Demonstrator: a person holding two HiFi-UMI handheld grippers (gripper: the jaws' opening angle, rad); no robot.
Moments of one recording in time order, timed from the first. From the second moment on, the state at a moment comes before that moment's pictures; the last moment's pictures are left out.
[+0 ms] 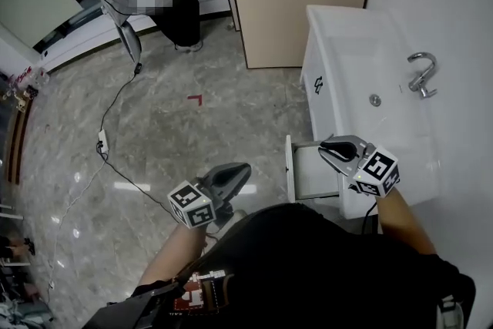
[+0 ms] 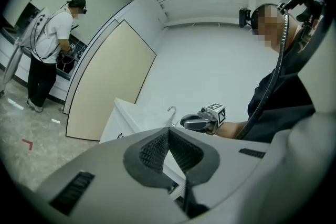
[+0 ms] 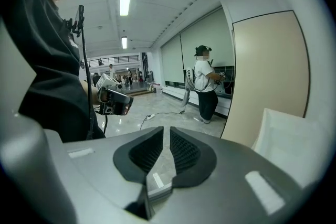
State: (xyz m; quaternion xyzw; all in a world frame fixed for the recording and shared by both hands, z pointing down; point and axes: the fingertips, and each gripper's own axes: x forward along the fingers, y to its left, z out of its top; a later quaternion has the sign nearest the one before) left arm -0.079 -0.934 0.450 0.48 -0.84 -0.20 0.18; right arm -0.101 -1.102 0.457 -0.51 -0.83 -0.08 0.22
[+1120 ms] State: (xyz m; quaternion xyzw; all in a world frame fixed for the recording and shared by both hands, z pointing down) left arm -0.055 -0.853 0.608 0.44 -0.82 -0.26 0.24; right arm -0.053 -0.976 0.733 -0.58 -0.48 -0.44 0.49
